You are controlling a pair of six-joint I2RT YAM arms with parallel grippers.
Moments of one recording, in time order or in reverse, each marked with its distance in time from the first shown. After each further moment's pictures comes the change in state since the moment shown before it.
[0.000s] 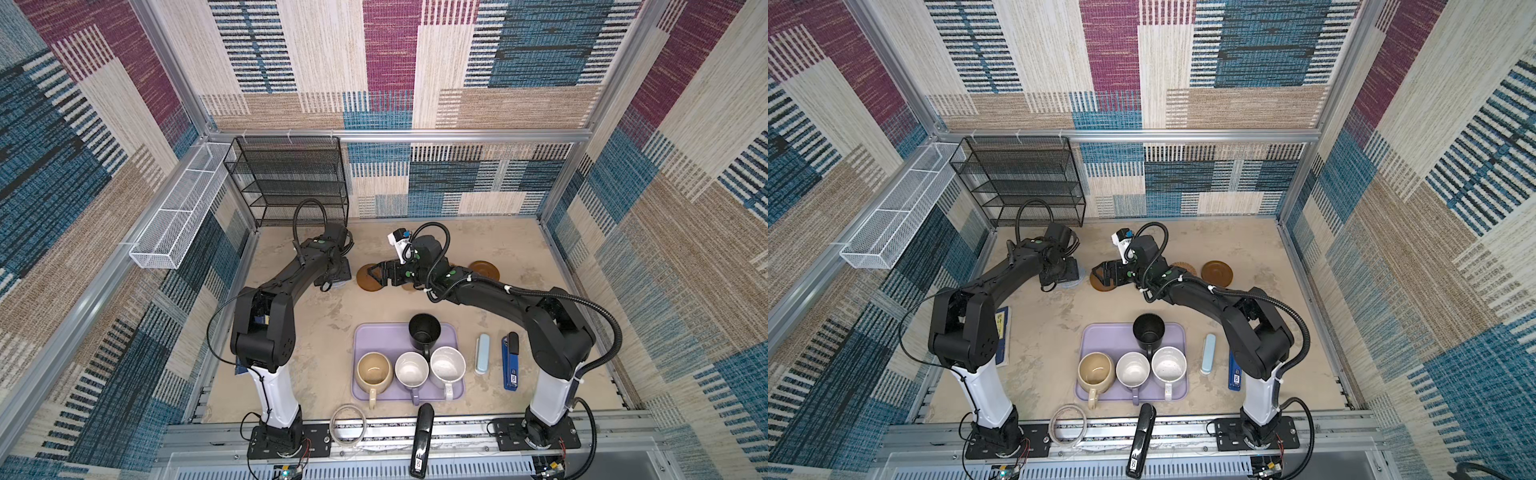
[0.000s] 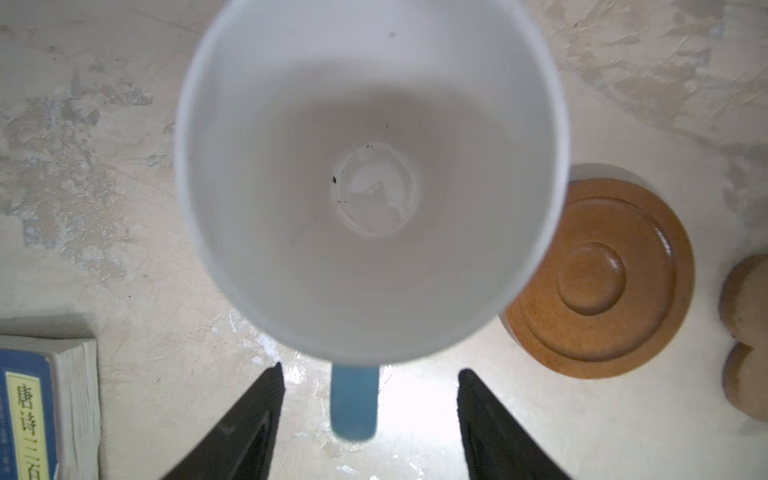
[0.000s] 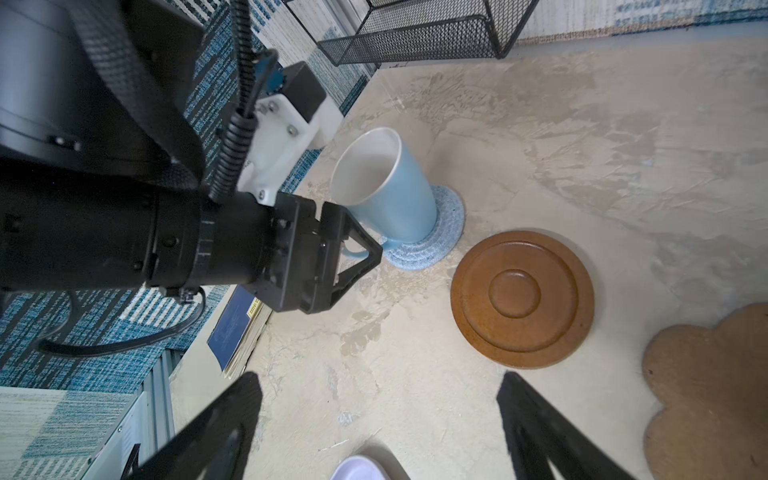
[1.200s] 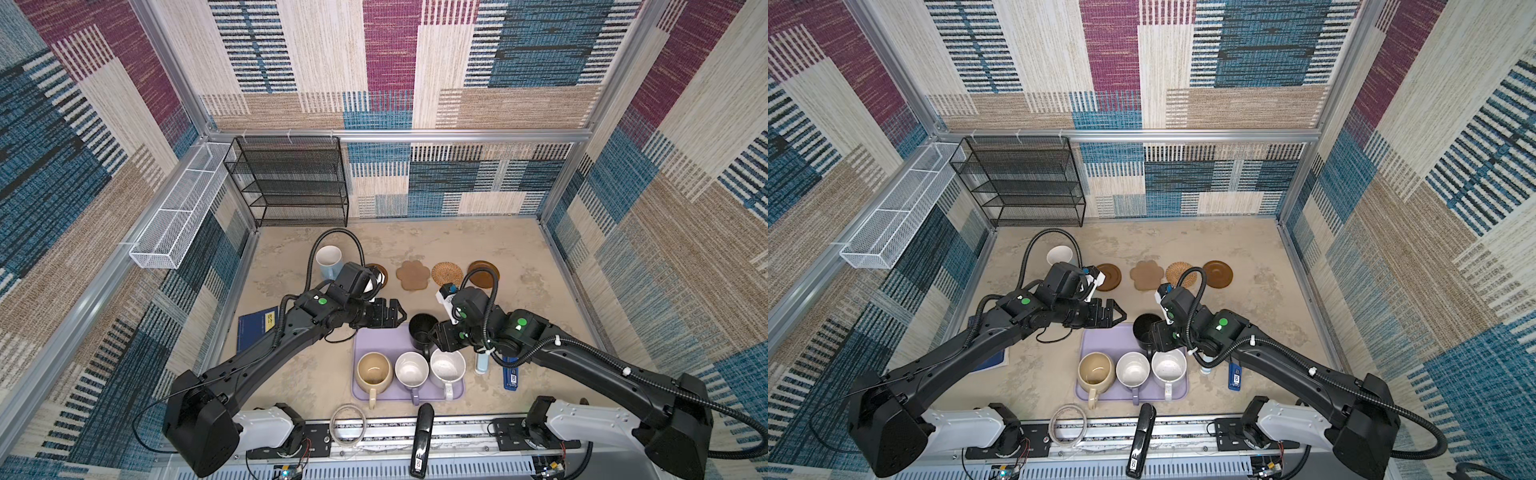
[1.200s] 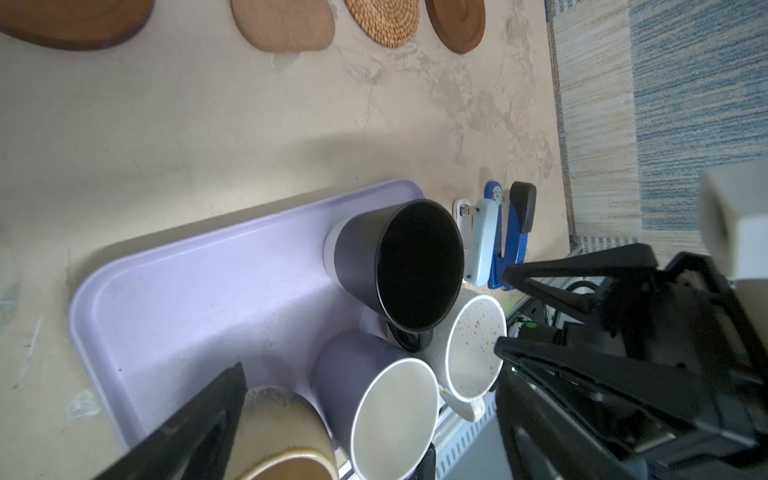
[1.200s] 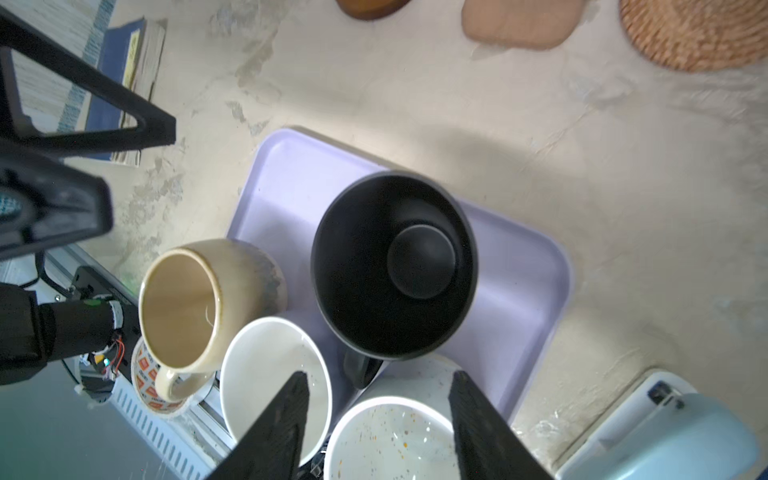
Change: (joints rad) left arm -0.380 -0.580 -0.457 0.169 0.533 -0.154; right arm 0.188 -0.689 -0.406 -0.758 0.305 0.063
